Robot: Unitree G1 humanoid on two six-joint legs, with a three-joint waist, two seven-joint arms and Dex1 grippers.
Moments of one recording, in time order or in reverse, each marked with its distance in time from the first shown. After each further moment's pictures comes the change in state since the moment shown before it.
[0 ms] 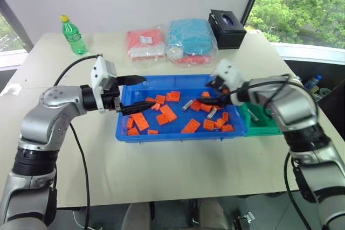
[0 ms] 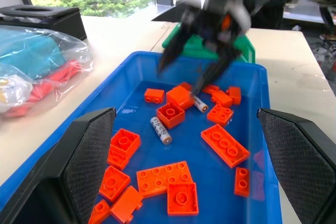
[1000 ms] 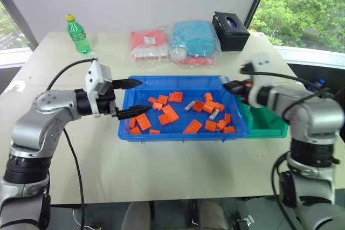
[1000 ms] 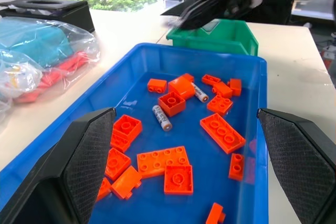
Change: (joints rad) left arm 0.058 0.031 0.032 -0.037 -0.012 0.012 -0.004; right arm 0.255 0.089 -0.645 -0.405 0.139 0.675 -0.466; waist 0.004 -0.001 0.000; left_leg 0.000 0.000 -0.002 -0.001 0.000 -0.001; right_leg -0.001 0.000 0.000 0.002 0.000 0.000
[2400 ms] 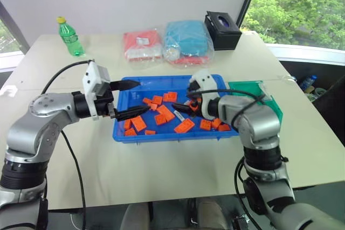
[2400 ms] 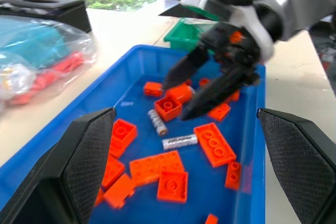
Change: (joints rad) left arm 0.030 0.007 0.021 -0.072 -0.033 0.050 0.050; right arm -0.047 0.363 0.334 -0.072 -0.175 0.055 0.072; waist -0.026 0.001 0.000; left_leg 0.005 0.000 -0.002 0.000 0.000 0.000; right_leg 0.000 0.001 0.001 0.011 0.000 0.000
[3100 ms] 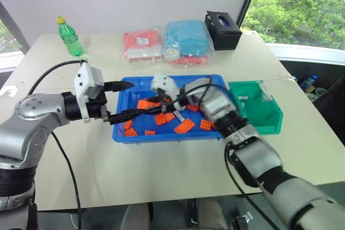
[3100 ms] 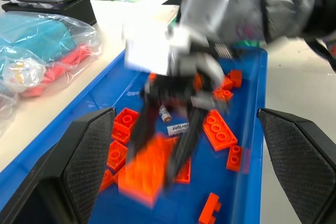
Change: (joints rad) left arm 0.063 0.075 0.065 -0.064 -0.015 0.019 0.005; right arm -0.353 0.131 0.295 0.947 -0.106 -0.985 0.493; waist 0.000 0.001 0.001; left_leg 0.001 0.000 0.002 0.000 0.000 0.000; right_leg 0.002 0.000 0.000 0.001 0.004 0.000
